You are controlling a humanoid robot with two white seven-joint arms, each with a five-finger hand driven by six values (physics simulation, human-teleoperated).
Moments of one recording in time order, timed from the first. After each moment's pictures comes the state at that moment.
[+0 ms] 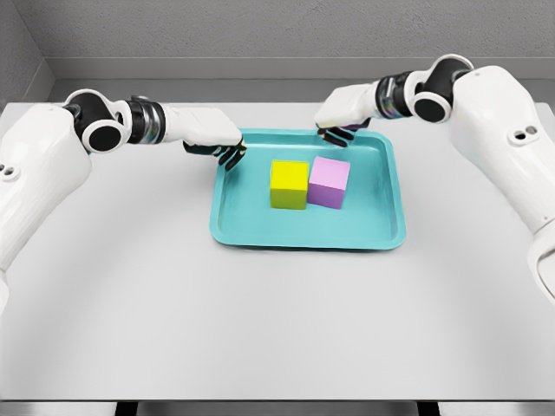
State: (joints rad) left arm -1.01 0.38 -0.84 -0.95 -0.59 -0.61 -0.61; right arm -1.16 -0.30 0.95 -0.78 0.75 -0.60 0.61
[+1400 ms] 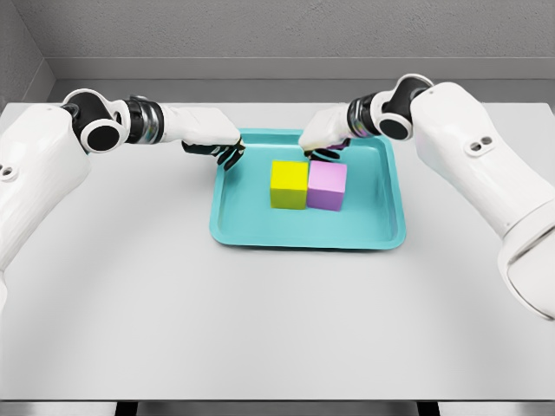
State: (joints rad) left arm -1.01 0.38 -0.84 -0.95 -0.59 -0.61 -0.61; right arm -1.16 -0.21 1.05 -0.73 0.80 -0.58 0.61
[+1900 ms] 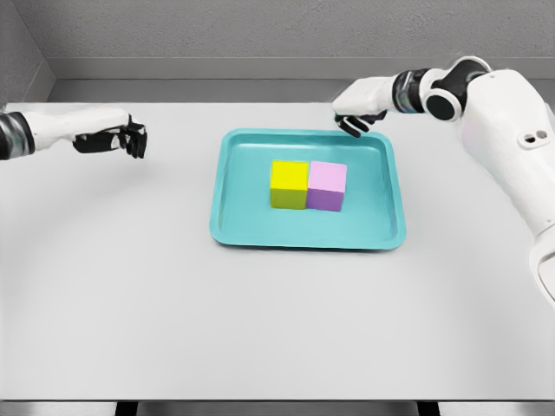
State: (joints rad) left arm -0.90 0.71 -0.79 -0.86 0.04 -0.61 -0.61; right arm -1.09 -0.37 0.78 -0.77 0.75 -0.54 0.61
